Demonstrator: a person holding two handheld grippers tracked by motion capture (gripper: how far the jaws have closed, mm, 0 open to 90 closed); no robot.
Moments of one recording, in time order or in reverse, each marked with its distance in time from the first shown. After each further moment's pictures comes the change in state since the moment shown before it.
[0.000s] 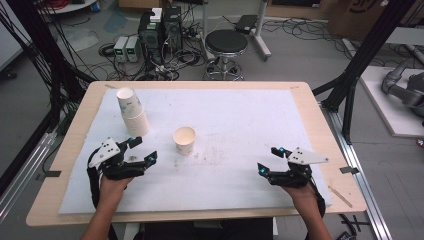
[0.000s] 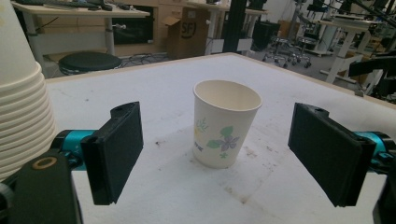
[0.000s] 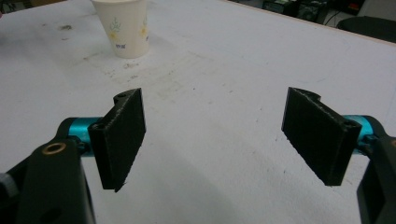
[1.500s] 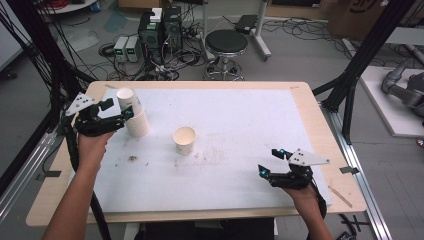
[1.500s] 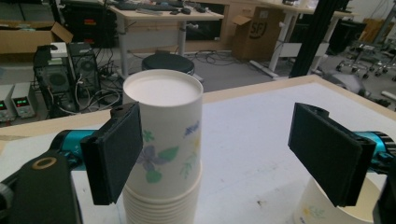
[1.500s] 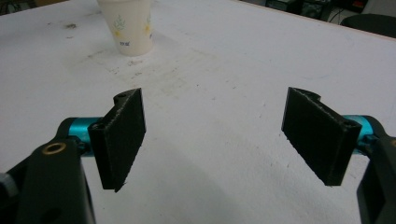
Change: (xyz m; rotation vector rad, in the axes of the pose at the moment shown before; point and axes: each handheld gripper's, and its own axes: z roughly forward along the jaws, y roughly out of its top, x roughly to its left) left arm 0.071 0.098 0.005 0.057 0.292 -0.039; right arm 0.001 -0.003 -0.003 0.004 0.014 0.005
